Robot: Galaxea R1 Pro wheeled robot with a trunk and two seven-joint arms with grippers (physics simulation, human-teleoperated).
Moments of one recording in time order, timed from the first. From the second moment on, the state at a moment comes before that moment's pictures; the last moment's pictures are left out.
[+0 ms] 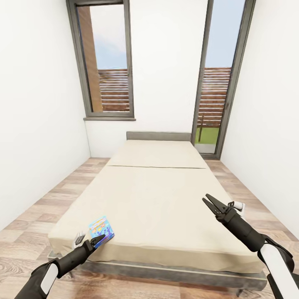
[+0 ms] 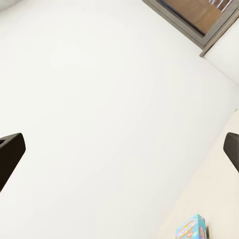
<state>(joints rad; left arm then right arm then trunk) -0.46 0.11 0.51 -0.56 0.26 0.54 -0.83 -0.21 -0.18 -0.20 -1.50 -1.06 0.66 0.77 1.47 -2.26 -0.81</state>
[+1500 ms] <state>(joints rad) -0.46 0.11 0.51 -0.56 0.26 0.54 -0.83 -0.21 -0.18 -0.20 -1.50 -1.06 0.66 0.77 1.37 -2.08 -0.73</state>
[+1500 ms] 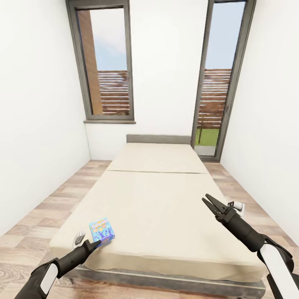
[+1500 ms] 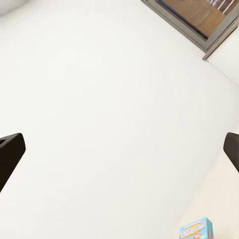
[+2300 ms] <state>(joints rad) -0.46 0.12 0.50 -0.56 0.26 0.55 -0.84 -0.21 -0.18 -0.20 -1.50 -1.05 0.65 0.77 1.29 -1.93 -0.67</state>
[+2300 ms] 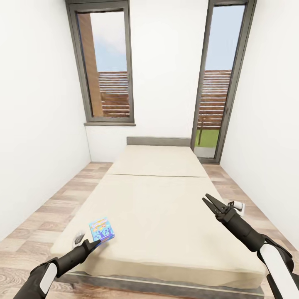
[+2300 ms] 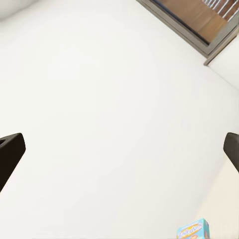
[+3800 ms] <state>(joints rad) -0.45 0.42 -0.08 -0.92 0.22 0.44 -1.54 -0.21 -0.18 -0.20 -1.50 -0.98 0.64 0.66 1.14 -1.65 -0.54</state>
